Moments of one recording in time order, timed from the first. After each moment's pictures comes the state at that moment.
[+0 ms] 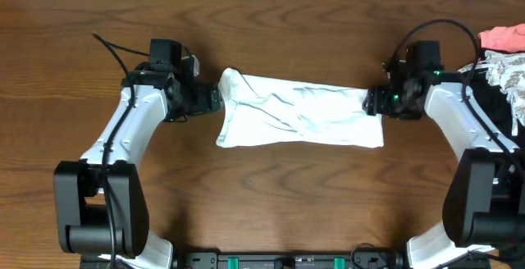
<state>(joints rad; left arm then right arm) -0.07 1.72 1.16 -0.71 0.26 -0.23 -0.03 1.76 1.14 -0.69 -0.22 0.08</state>
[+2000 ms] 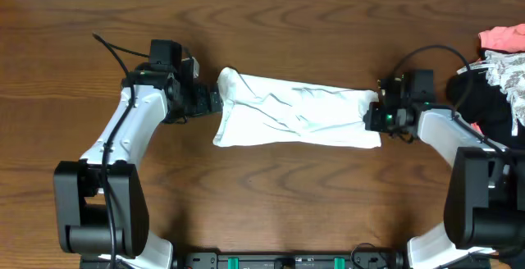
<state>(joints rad) -0.07 1.72 1.16 -0.73 0.25 -0.23 -0.05 1.75 0.88 -0.35 -0.30 0.12</state>
